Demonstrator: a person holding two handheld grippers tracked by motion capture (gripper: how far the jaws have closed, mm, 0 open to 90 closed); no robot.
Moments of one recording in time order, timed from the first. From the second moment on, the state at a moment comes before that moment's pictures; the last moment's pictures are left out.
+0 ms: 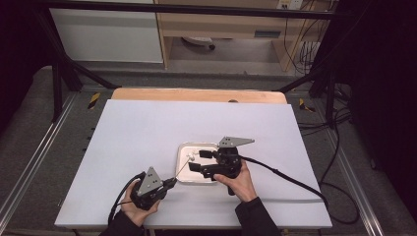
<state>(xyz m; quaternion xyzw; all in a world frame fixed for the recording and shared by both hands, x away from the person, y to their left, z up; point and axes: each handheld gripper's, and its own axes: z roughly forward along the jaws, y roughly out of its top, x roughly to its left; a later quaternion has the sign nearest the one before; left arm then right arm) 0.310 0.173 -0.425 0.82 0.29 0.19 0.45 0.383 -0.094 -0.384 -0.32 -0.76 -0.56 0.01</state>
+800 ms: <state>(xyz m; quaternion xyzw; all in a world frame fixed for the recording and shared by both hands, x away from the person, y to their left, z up) 0.309 0.165 -0.430 0.84 0.28 0.18 0.44 0.385 -0.094 -0.393 -0.30 -0.72 -0.62 0.06</state>
